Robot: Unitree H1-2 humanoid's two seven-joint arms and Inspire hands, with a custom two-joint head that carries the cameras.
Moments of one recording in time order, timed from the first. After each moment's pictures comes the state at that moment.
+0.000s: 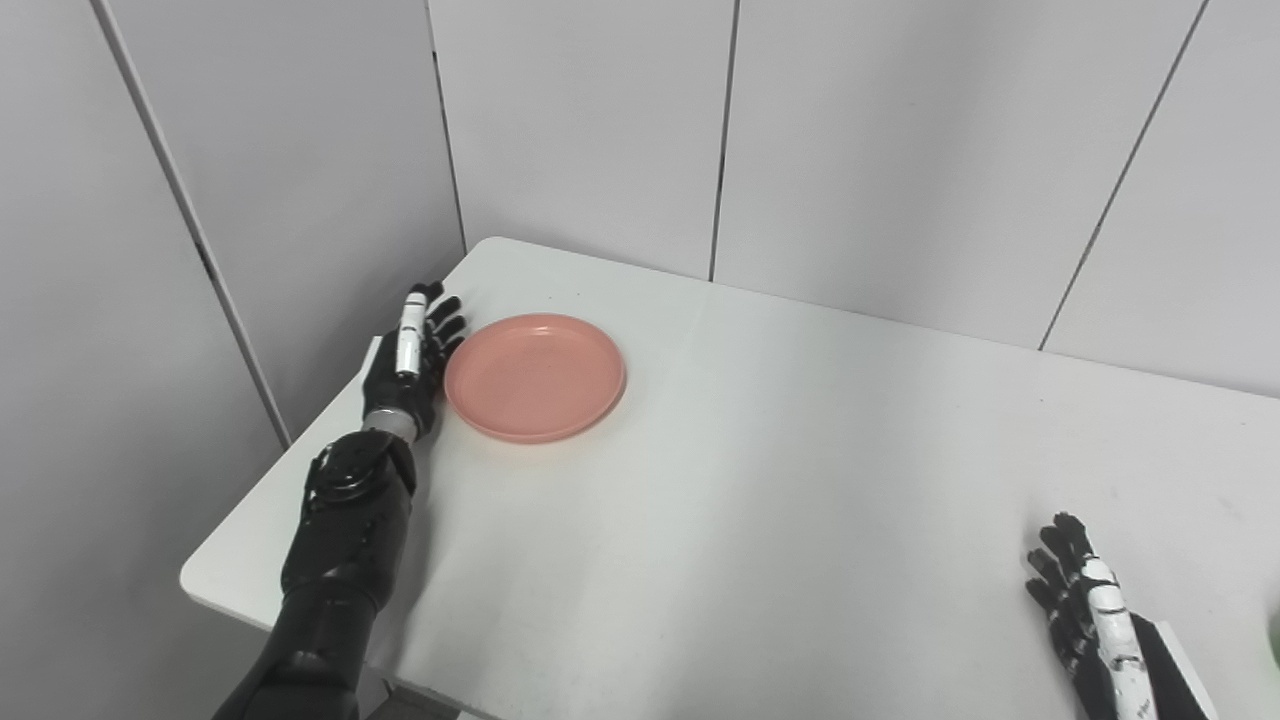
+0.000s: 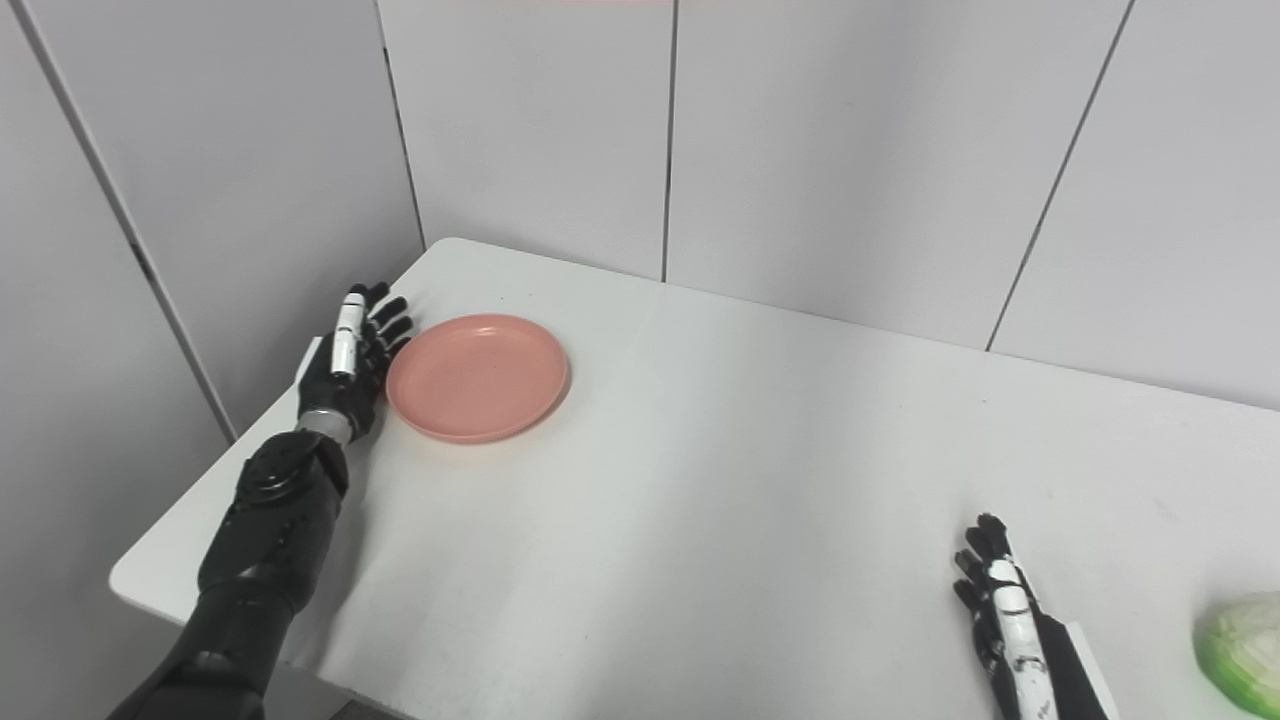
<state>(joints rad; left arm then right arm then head) -0.43 0.35 0.34 0.55 -0.35 0.06 -0.03 -0.07 -0.15 0.05 -0.14 0.16 0.23 0.20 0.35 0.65</state>
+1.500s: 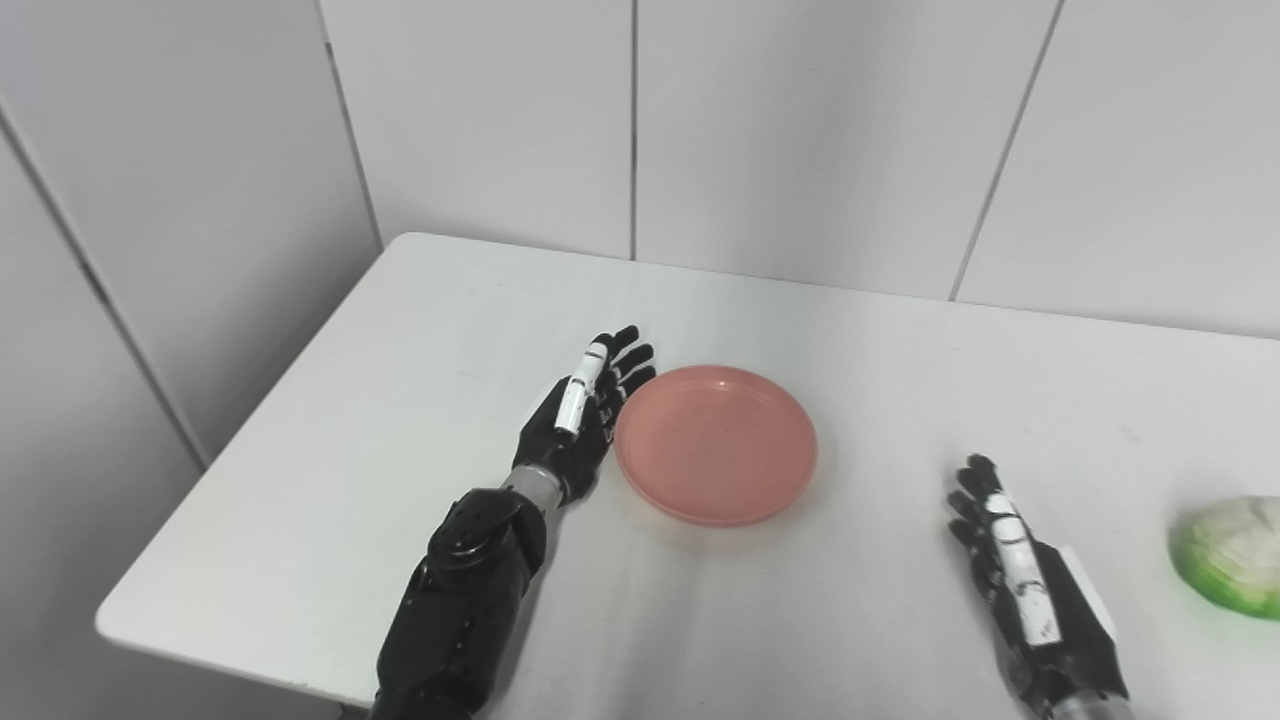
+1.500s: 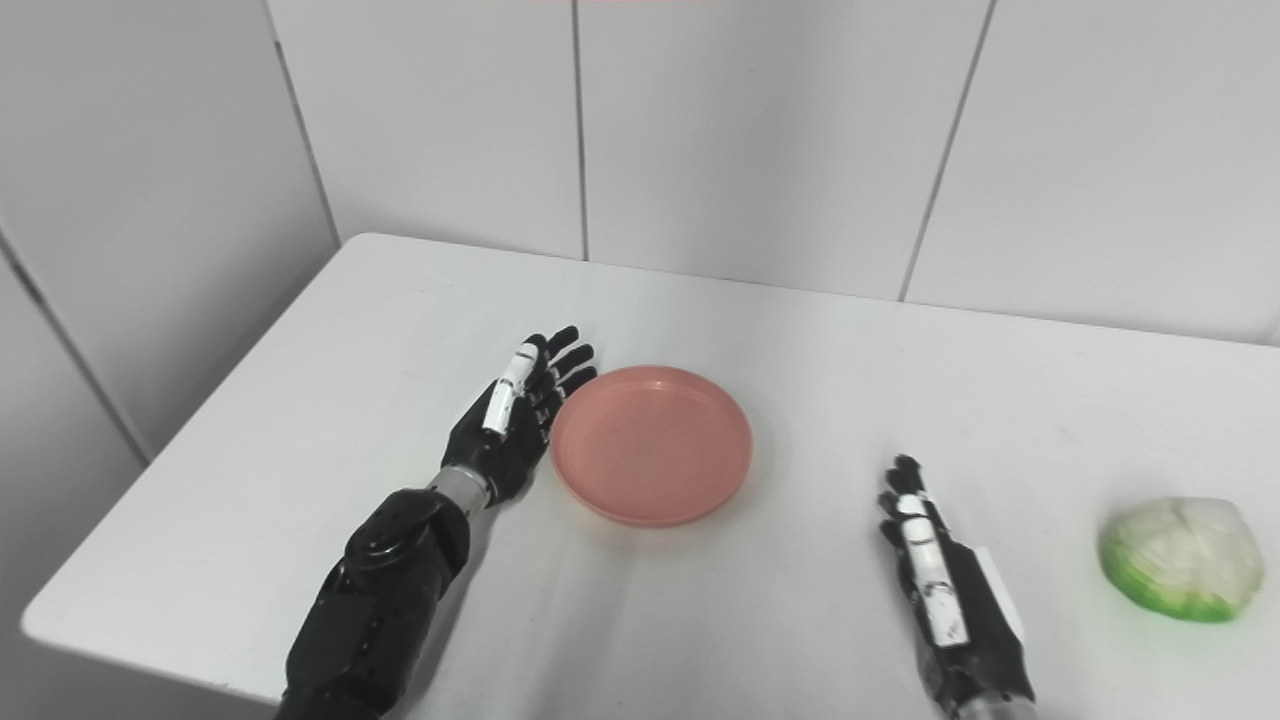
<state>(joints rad) -0.34 0.06 0.07 0.20 -0.35 0.29 -0.12 -0.07 -0.11 0.06 -0.15 0.10 0.24 0.17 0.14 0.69</state>
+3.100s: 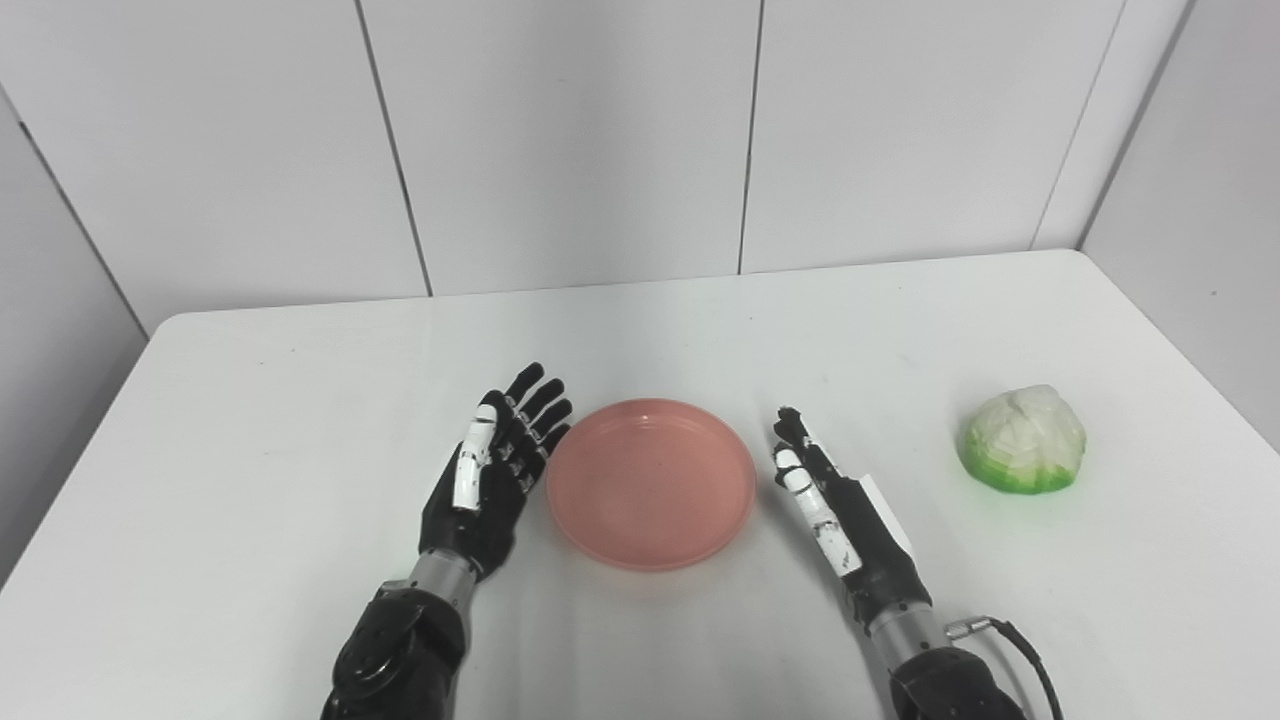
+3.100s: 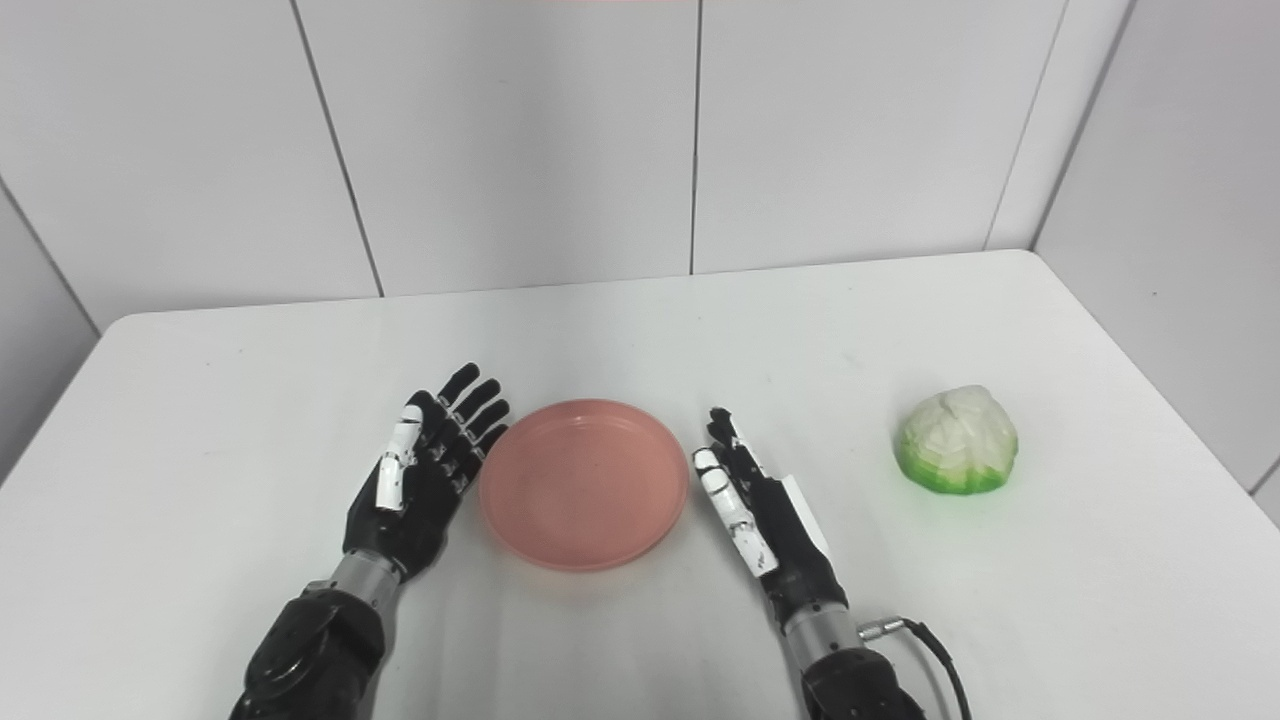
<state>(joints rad) -0.32 -0.01 0.03 0.32 -0.35 0.08 -0.27 -0.07 -0.07 0.09 -0.12 -0.15 0.14 0.04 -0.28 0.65</state>
